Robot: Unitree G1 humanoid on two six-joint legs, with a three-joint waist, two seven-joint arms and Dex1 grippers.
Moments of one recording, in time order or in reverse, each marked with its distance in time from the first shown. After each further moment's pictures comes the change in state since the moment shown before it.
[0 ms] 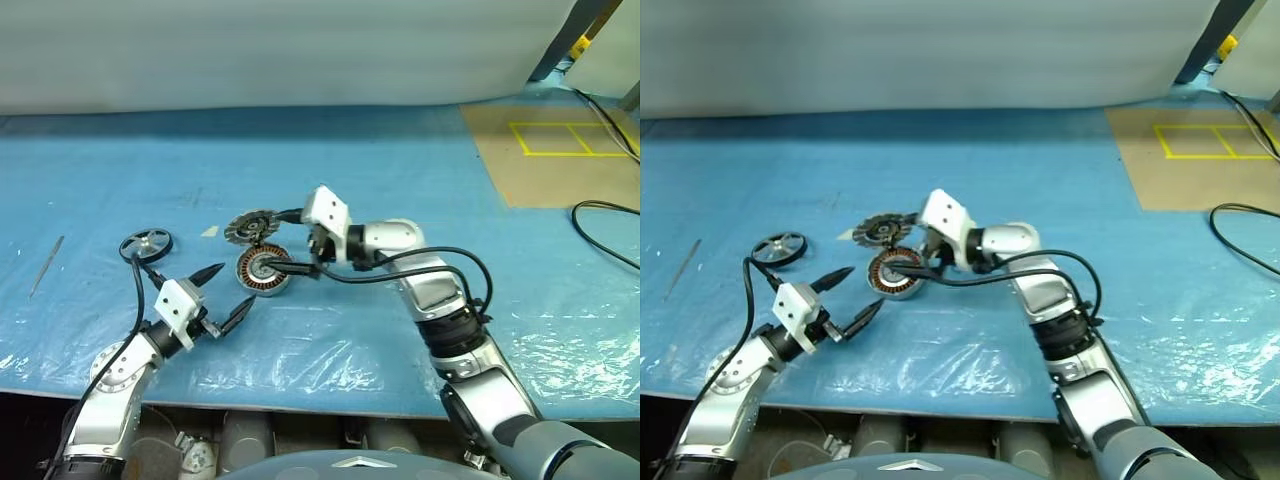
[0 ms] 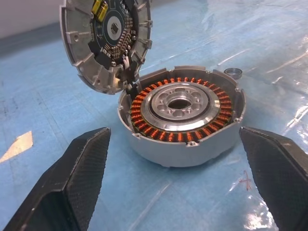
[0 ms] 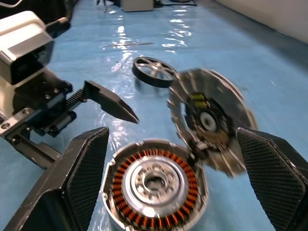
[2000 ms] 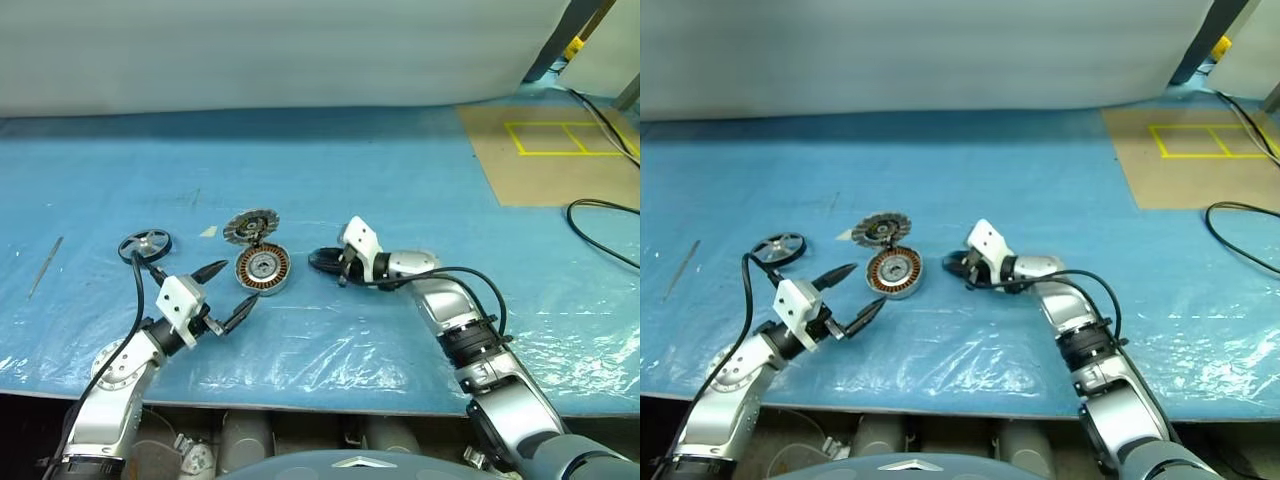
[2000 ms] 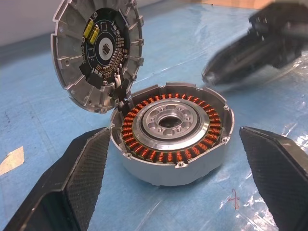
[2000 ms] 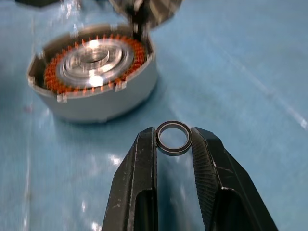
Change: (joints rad) left arm -0.011 0.014 -0.011 -0.047 -0.023 0.041 0.006; right arm 0.038 -0.094 0.017 0.285 0.041 -0.167 -0.087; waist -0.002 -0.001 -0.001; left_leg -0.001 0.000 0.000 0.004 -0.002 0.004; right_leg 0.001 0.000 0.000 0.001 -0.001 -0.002
